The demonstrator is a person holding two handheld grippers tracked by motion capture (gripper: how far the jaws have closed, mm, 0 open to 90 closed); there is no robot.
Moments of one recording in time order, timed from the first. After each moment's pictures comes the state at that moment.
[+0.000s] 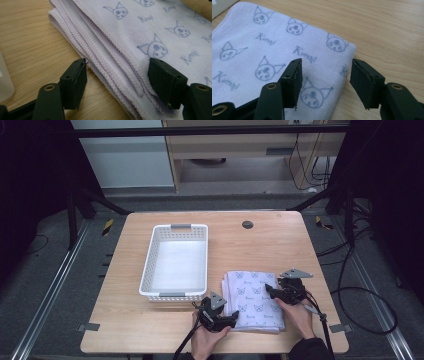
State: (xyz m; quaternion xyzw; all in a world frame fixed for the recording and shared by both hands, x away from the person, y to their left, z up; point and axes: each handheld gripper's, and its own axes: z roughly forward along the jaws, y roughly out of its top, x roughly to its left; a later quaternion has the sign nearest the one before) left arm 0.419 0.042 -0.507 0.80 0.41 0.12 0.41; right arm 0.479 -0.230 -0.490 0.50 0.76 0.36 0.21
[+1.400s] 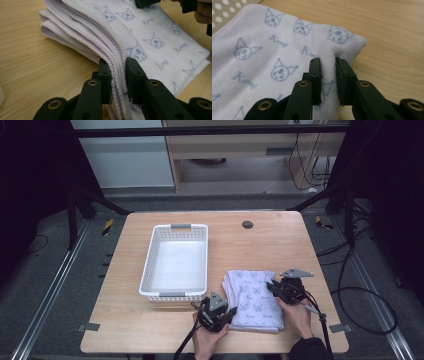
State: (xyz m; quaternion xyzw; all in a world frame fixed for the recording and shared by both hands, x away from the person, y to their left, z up) left arm 0.412 0.043 -0.493 0.79 0.40 0.11 0.45; right arm 0.476 -0.227 -0.483 0.49 0.76 0.38 0.19
